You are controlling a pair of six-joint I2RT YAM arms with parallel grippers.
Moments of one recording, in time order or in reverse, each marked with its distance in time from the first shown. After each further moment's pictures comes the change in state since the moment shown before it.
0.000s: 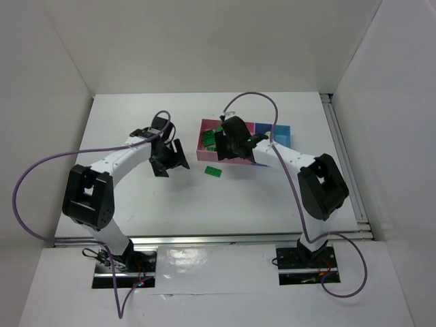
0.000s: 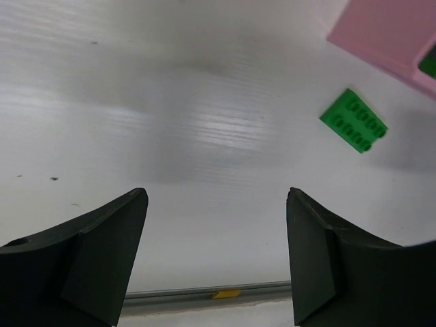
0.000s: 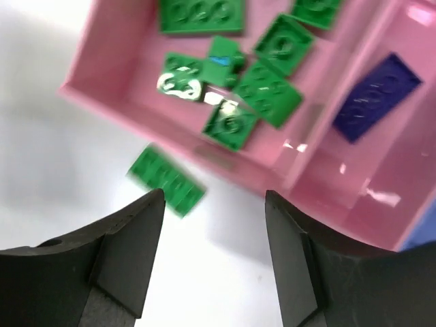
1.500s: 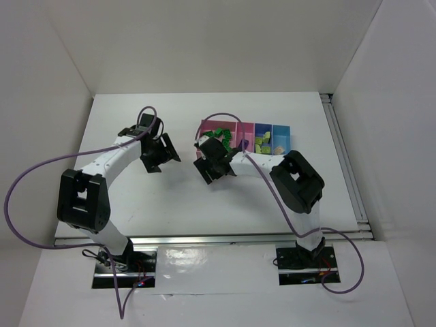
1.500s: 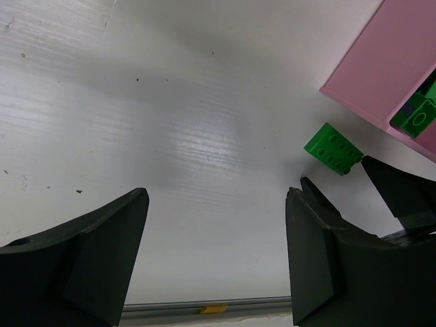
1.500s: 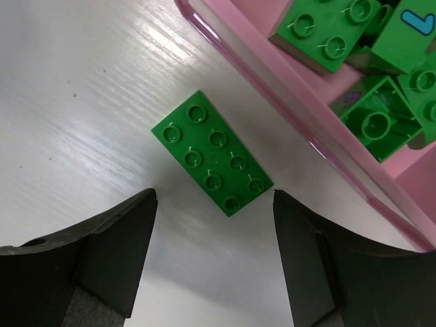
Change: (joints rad) left arm 0.114 -0.053 -0.031 0.025 -0.013 -0.042; right arm 0.172 0.165 -0.018 0.027 -0.023 -0.219
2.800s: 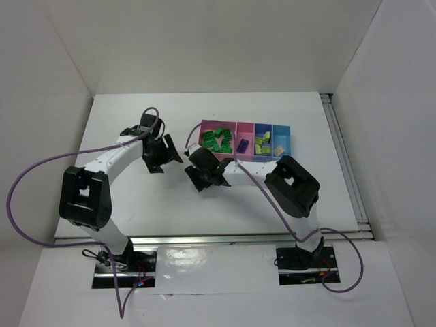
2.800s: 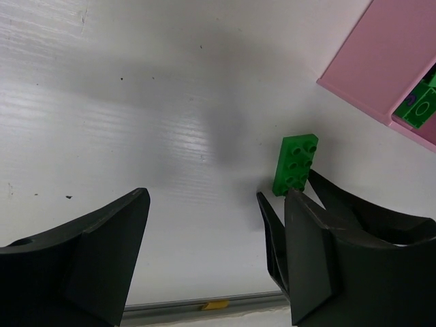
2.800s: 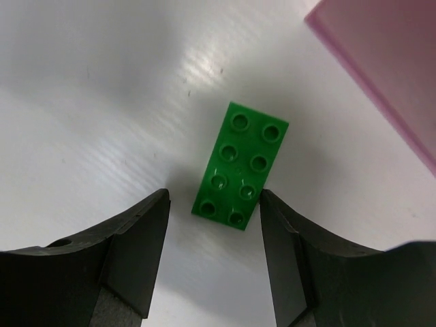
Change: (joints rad) left arm 0.002 0.027 0.000 0.015 0.042 0.021; right arm 0.108 -0.008 -0.053 0.095 -0.003 0.082
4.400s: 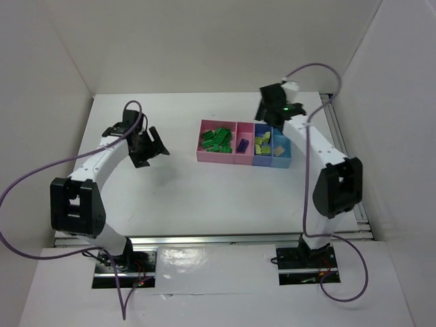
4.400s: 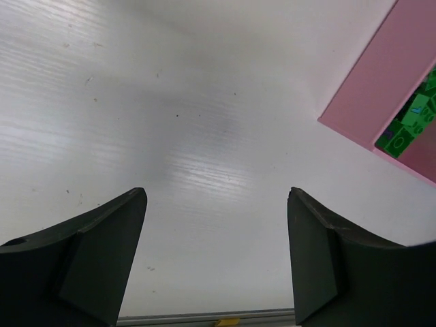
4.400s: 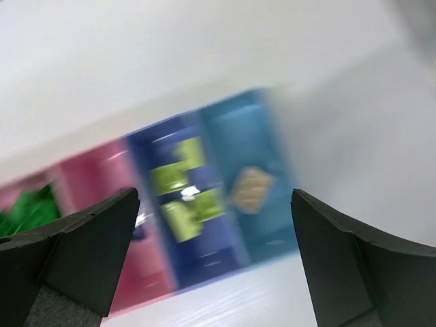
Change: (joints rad) left arm 0.124 -0.077 0.000 0.000 -0.018 0.082; right arm -0.529 -0.202 0.341 -0.417 0.407 0.359
